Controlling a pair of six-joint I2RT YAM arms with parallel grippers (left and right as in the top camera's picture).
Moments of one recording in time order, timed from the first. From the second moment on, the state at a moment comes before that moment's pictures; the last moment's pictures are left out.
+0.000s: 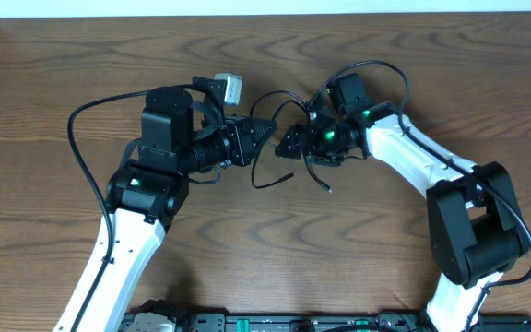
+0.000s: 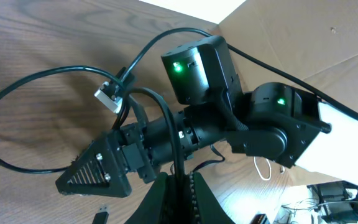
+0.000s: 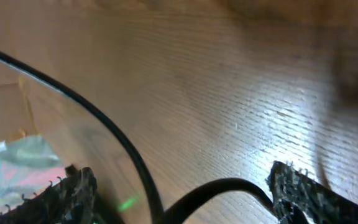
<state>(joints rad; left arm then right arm) -0.28 1.20 1.03 -0.35 0.67 -0.49 0.41 1.94 1.30 -0.54 -0.65 0.50</state>
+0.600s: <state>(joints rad) -0.28 1.20 1.03 -0.39 0.61 -0.48 0.41 1.94 1.30 -0.58 -0.42 0.61</state>
